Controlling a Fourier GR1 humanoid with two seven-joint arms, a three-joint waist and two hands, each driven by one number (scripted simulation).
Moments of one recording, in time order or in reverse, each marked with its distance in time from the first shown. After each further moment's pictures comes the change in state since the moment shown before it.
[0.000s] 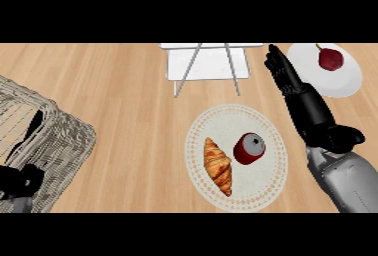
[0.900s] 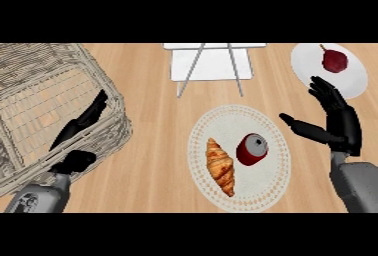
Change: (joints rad) left arm -0.184 -0.103 -0.108 0.043 -0.249 -0.144 0.065; right arm 0.140 0.030 -0.263 0.386 -0.032 -0.112 -0.210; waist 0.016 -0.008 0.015
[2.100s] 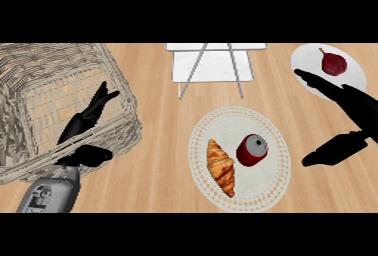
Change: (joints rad) left arm -0.040 -0.132 0.108 0.038 -0.153 -0.046 -0.054; right arm -0.109 -0.398 0.231 -0.403 0.112 0.501 0.549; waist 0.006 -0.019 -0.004
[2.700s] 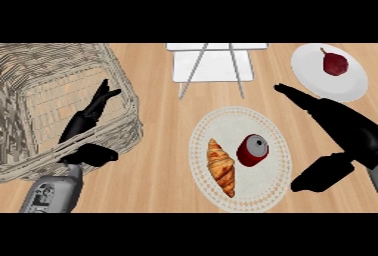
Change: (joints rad) left arm -0.014 -0.042 0.037 -0.003 -0.042 -0.034 -0.006; right arm -0.035 0.017 0.091 -0.264 0.082 0.053 0.389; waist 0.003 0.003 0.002
